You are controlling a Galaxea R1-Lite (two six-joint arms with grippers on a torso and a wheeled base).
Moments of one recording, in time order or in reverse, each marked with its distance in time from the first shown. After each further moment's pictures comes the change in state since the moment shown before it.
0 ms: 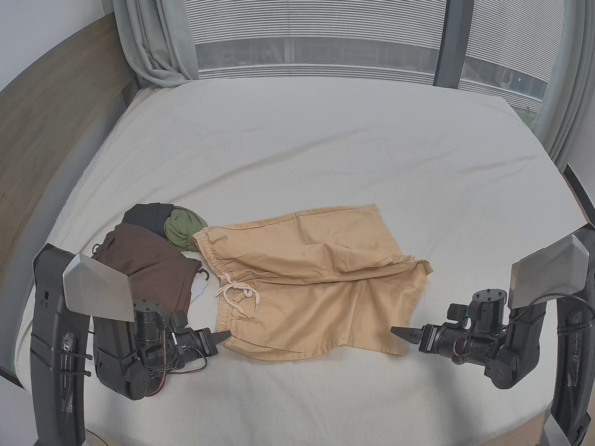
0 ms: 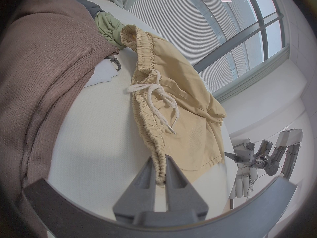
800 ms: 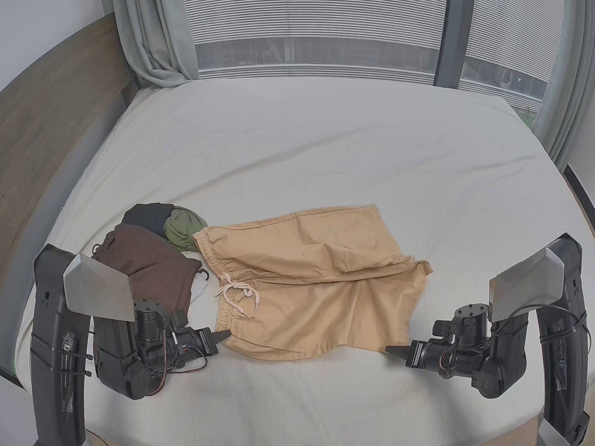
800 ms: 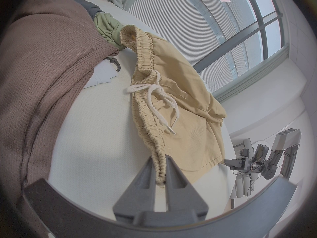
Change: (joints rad) left arm 0.001 0.004 -0.007 0.000 0.001 0.006; right arm 0.058 0.115 -0.021 -0.007 0.003 0.055
